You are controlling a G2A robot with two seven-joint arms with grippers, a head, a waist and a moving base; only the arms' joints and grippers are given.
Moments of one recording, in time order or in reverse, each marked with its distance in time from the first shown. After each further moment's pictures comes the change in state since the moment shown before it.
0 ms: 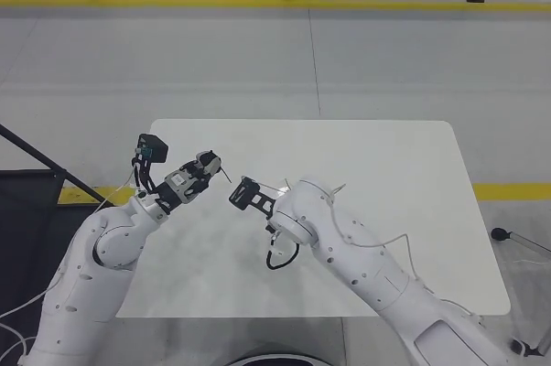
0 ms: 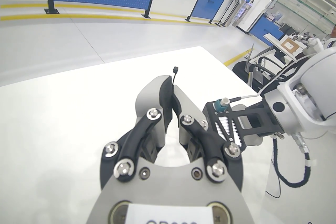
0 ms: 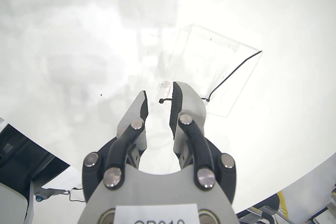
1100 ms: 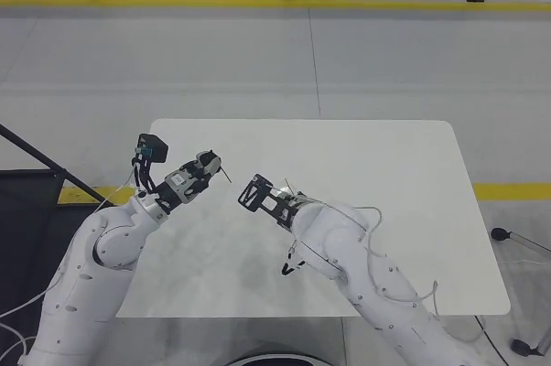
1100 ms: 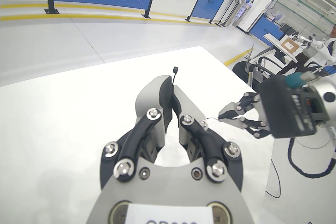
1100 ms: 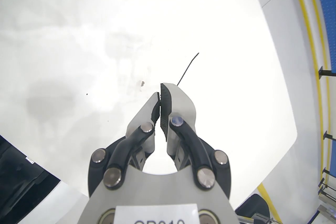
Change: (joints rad) left arm 0.000 0.000 0.000 0.000 0.000 0.000 0.000; right arm -0.275 0.085 0.190 -0.467 -0.322 -0.128 -0.082
